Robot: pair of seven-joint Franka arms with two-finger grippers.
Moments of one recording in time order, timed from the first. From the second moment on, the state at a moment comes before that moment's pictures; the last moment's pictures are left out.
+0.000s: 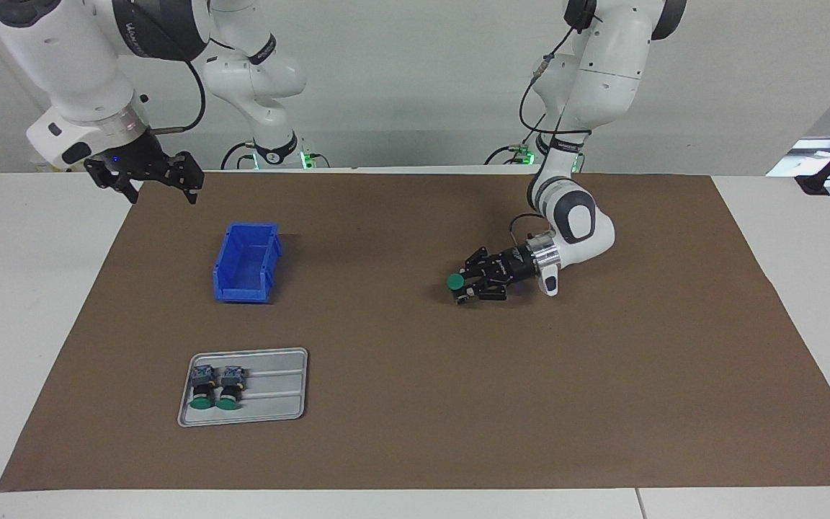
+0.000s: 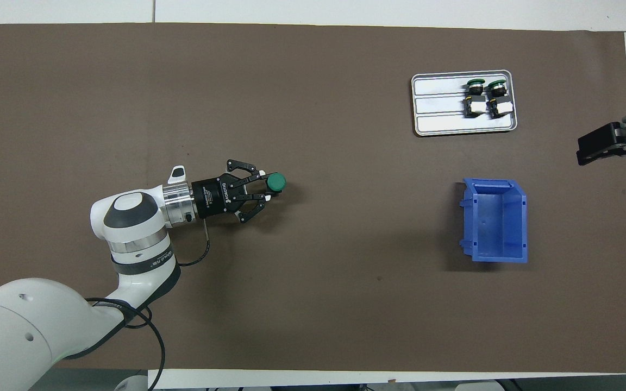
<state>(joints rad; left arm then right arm) -0.36 0.32 -0.04 -2.28 -1.91 2.06 -0.42 0.05 0.03 -0.06 -1.54 -0.07 1.45 -0.04</state>
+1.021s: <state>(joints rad) -0.36 0.31 -0.04 -2.28 -1.91 2.09 -0.40 0.05 0.03 -0.06 -1.54 -0.07 1.45 -0.04</state>
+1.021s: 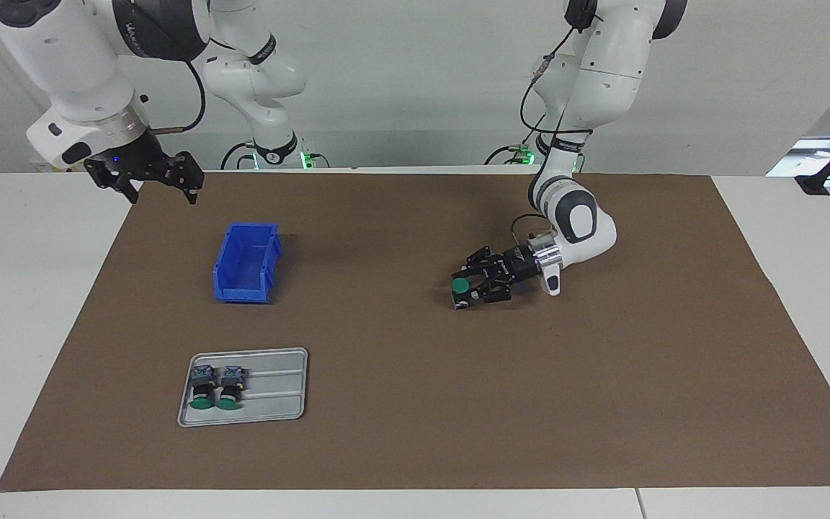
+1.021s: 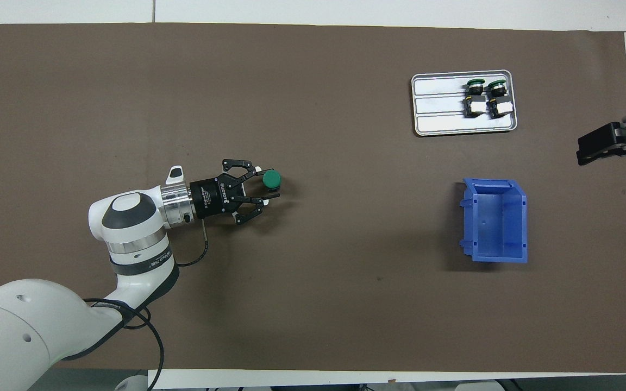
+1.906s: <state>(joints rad) -0.38 0.26 -0.04 -2.28 -1.91 2.16 -0.42 0.06 0.02 -0.05 -1.54 -0.07 1.45 -0.06</state>
